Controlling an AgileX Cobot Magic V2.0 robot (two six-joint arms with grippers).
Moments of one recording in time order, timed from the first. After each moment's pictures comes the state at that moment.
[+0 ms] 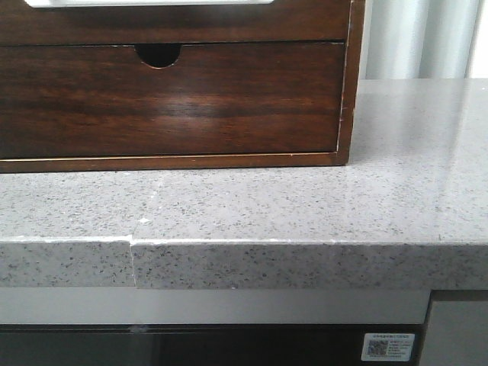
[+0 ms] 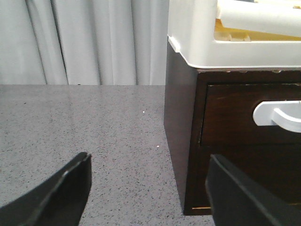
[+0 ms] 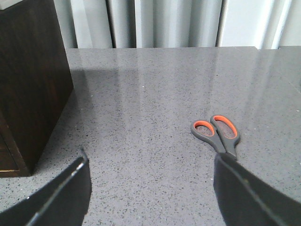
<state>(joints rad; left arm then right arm) -0.08 0.30 -0.48 0.02 0.32 -0.04 -0.04 0.36 -0.53 -0.08 0.46 0.05</state>
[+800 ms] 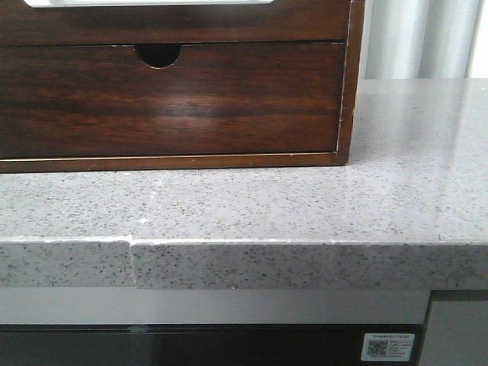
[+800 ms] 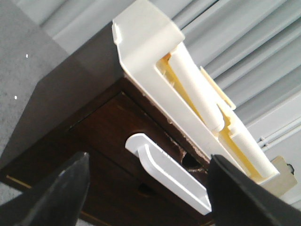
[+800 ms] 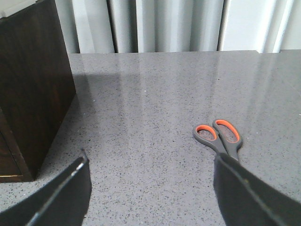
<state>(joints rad) -0.08 0.37 -0.48 -0.91 0.33 -0.04 -0.04 0.36 -0.53 -0.07 0.44 0.05</state>
